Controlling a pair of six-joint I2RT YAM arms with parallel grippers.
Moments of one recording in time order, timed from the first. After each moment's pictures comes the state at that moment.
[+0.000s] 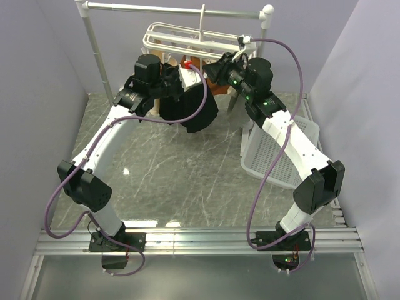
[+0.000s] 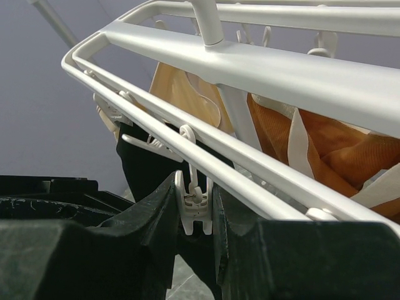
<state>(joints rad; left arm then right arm) -0.45 1.69 1.84 -0.37 0.56 0.71 0.47 1.65 1.70 0.03 -0.19 0.41</state>
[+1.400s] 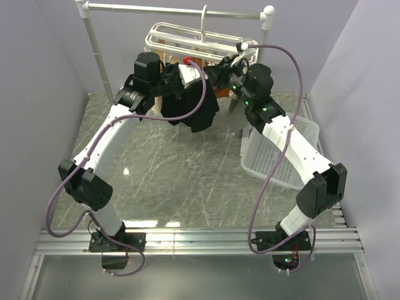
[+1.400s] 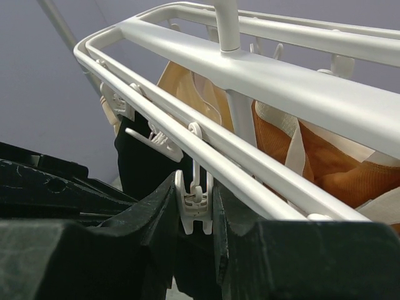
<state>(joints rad) -0.45 1.70 1.86 -0.34 0.59 0.64 0.49 1.61 1.60 0.13 -0.17 0.29</state>
